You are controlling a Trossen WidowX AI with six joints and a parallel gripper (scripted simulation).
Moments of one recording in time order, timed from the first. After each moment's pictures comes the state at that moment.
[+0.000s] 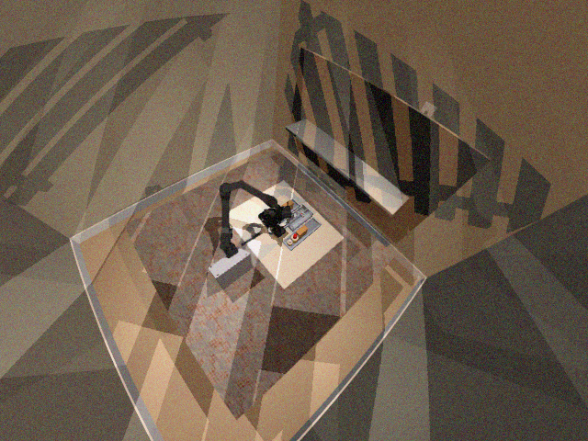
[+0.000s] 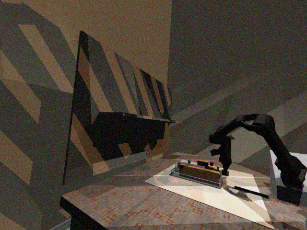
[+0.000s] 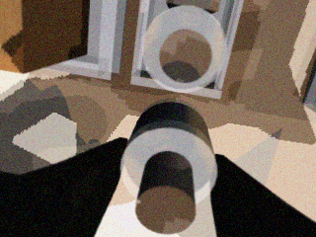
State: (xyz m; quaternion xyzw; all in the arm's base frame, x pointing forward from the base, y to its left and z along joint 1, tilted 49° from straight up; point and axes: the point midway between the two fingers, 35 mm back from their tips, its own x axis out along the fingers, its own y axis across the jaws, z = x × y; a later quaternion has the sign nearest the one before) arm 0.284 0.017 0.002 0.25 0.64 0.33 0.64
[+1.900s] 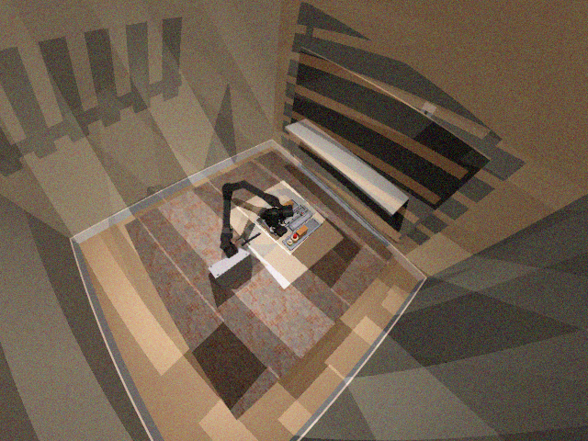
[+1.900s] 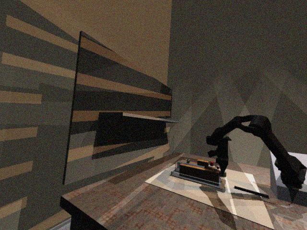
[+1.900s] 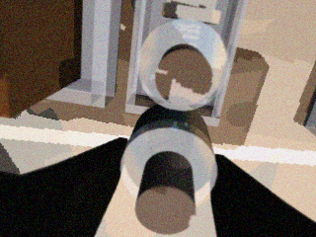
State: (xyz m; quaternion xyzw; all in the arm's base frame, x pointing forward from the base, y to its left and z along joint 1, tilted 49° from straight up) arm 0.298 0.026 -0.003 0.26 0.65 0.33 0.64
